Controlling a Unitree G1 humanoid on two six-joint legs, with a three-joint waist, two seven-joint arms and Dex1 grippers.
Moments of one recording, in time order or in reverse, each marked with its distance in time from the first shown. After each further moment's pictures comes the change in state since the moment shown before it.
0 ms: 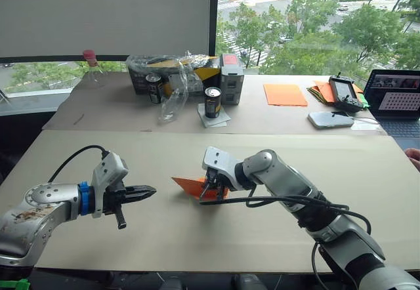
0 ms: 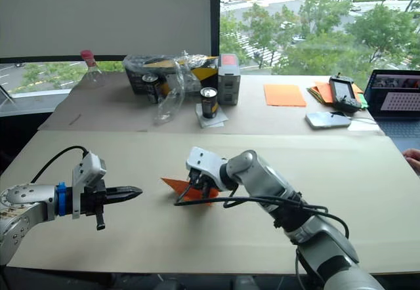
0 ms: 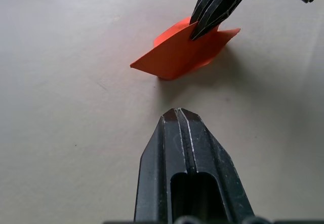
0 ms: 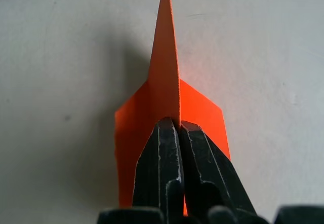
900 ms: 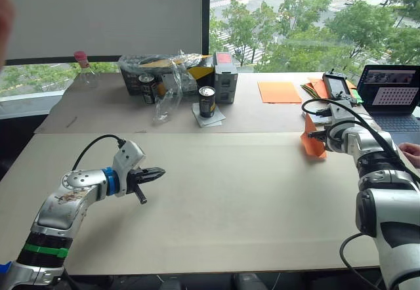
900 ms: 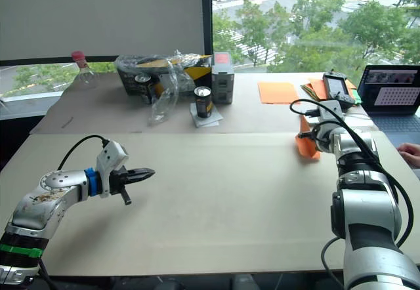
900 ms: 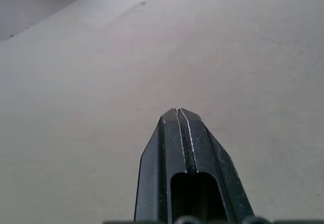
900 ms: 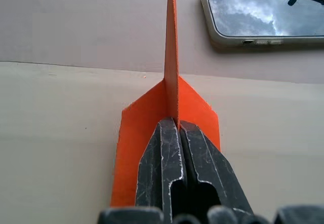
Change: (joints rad) left arm -0.227 -0.177 -0.166 0.254 0.196 -0.144 0.111; right arm -0.319 -0.237 -0.612 1.245 -0.050 -0.370 -0.463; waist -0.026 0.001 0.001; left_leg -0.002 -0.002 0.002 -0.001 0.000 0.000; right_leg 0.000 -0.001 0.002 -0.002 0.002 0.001
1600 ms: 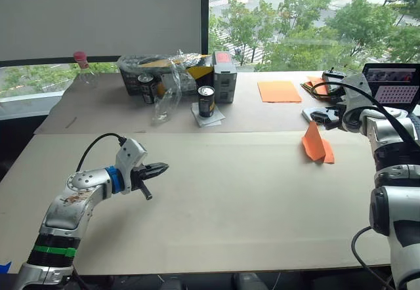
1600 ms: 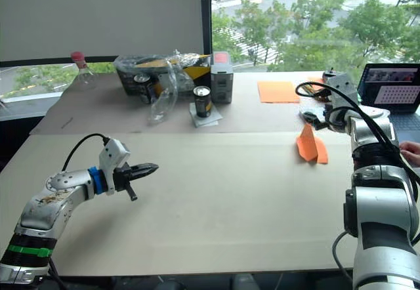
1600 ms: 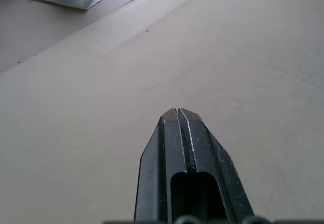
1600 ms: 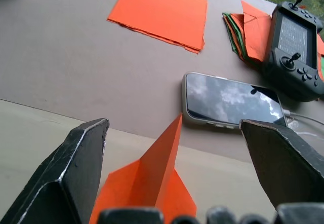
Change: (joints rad) left arm -0.014 -0.063 0.020 0.009 0.002 -0.048 0.018; right arm 0.072 -0.091 0.033 -0.420 0.012 -0.119 0.252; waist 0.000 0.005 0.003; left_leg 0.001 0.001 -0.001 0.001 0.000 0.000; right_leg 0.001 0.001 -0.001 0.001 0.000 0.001
